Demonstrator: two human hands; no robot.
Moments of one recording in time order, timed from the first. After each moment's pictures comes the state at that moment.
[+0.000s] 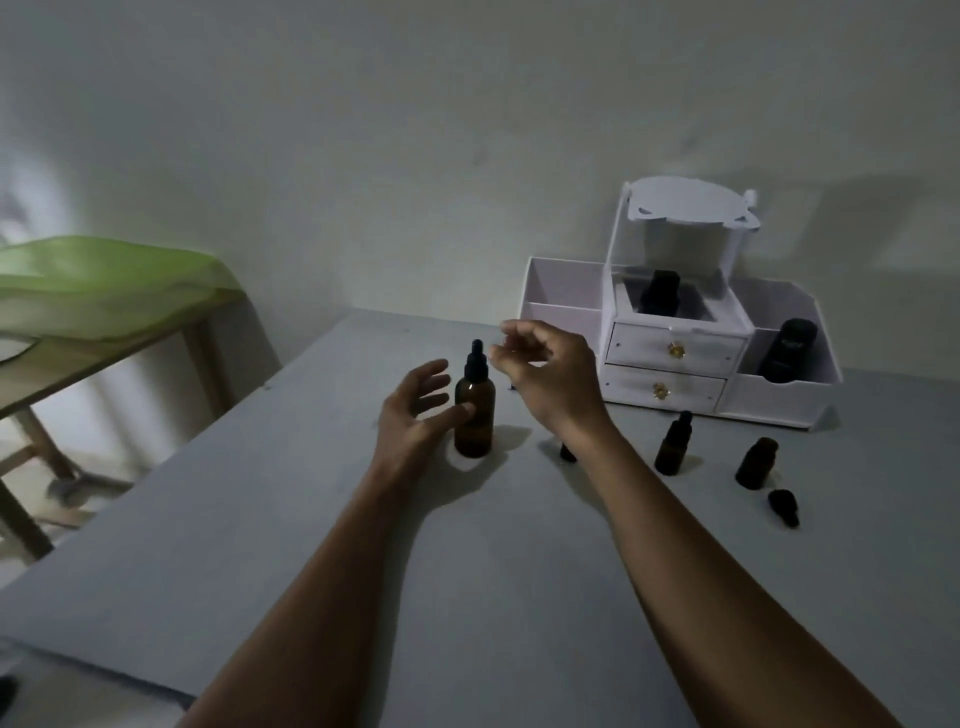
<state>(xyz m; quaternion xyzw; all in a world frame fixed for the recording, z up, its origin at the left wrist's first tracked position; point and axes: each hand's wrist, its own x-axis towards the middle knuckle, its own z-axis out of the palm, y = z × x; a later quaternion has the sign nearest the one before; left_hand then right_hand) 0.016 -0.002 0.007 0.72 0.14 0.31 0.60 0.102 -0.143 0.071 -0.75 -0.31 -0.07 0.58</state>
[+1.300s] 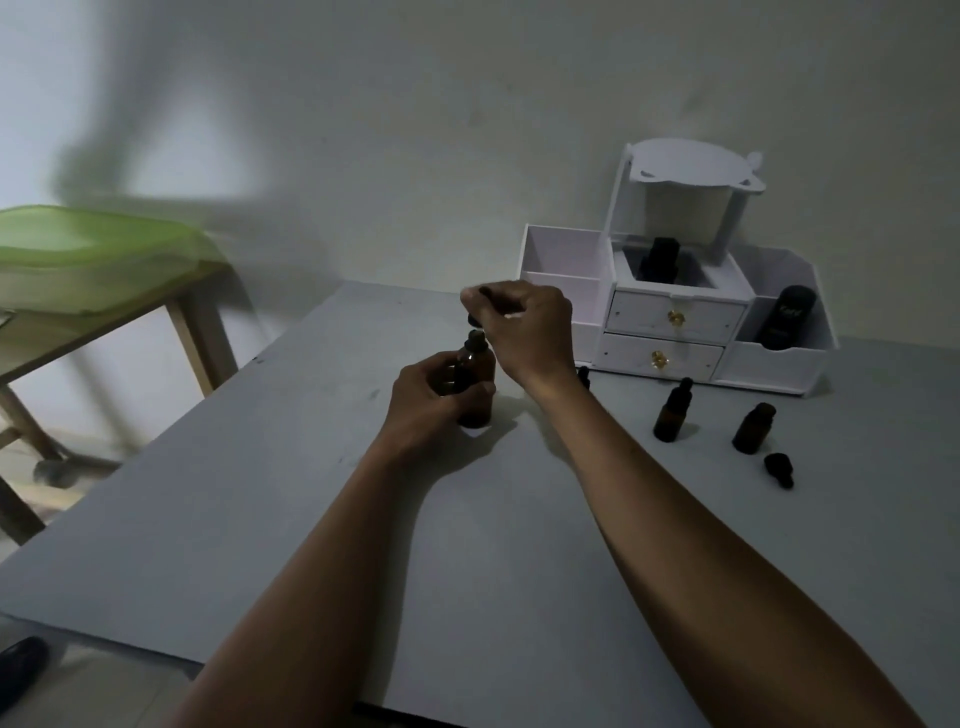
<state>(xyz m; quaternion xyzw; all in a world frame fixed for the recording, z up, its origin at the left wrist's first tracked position) 0.023 -0.013 0.002 0.74 0.14 0.24 0.62 0.098 -0.111 0.074 -0.73 -0.35 -0.16 0.57</state>
